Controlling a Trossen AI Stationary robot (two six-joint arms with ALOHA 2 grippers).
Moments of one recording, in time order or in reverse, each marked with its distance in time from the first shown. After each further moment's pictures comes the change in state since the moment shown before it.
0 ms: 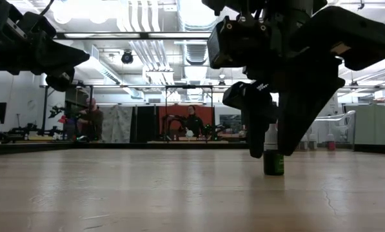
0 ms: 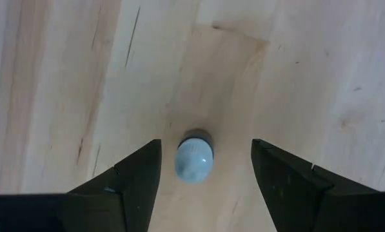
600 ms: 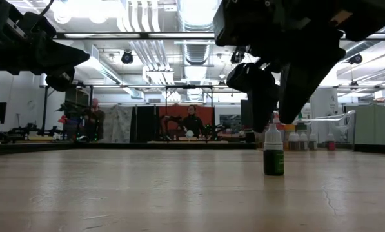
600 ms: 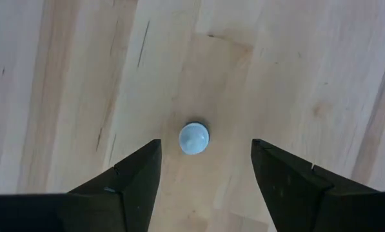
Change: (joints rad) left arm 0.000 -0.004 0.000 0.000 0.000 0.000; right arm -0.007 -0.083 0.000 -0.049 0.002 0.008
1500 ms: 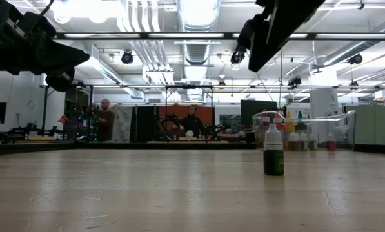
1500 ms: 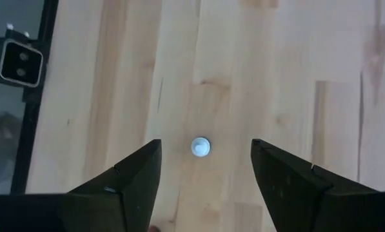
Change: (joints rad) left arm 0.000 0.000 0.000 0.000 0.000 0.000; right arm 0.017 -0.189 -0.003 -0.011 0.066 0.155
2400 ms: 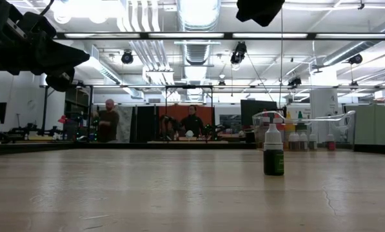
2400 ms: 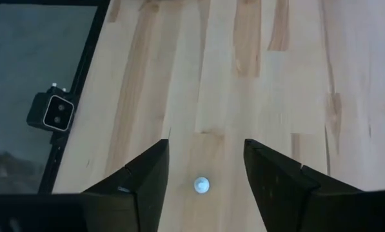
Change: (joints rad) left arm 0.000 0.000 0.000 0.000 0.000 0.000; right arm 0.033 -0.107 0.010 0.078 0.093 -0.012
